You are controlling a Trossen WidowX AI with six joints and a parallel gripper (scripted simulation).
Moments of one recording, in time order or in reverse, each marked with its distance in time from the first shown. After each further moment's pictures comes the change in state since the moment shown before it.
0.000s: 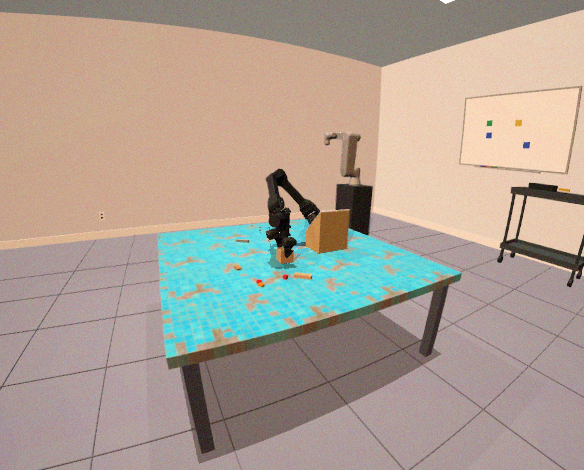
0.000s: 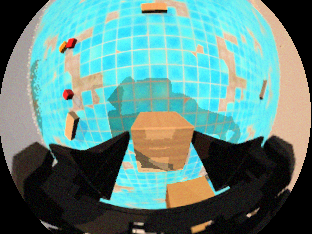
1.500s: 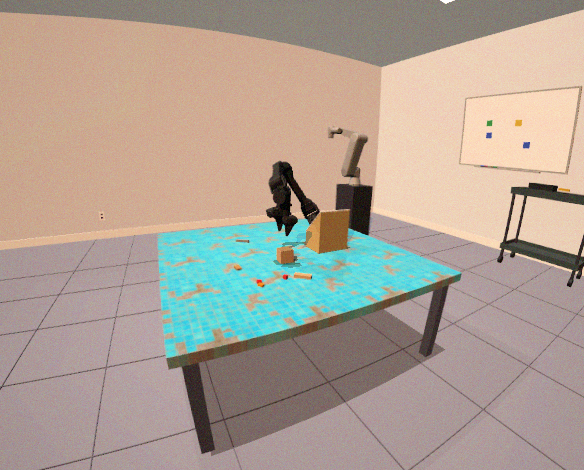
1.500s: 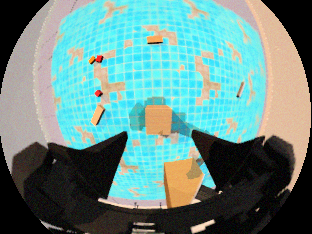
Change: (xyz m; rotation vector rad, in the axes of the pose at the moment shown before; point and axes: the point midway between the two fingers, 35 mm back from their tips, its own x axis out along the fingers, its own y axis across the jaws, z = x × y) arm -0.105 0.004 0.002 -0.005 -0.014 0.009
